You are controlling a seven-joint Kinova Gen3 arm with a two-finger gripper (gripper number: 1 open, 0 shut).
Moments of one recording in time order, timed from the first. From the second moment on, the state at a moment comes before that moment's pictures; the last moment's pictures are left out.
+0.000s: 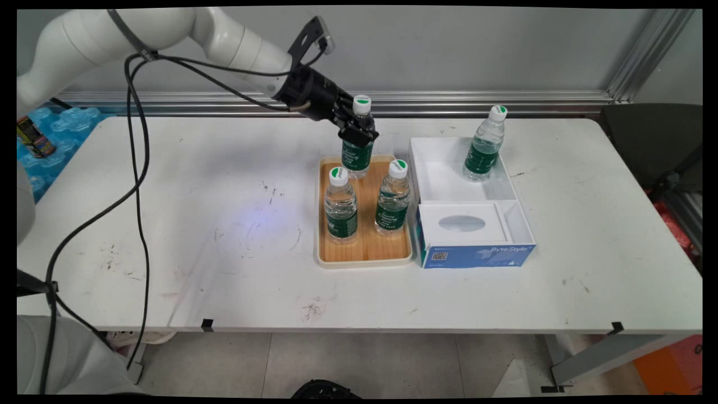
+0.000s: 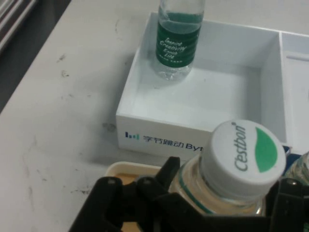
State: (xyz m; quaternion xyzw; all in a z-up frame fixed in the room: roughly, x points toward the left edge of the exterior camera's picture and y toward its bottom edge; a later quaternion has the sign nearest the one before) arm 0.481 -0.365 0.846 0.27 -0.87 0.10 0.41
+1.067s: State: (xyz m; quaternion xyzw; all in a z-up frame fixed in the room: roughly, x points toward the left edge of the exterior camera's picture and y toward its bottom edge) arm 0.466 -0.393 0.796 0.24 -0.85 0.12 0.45
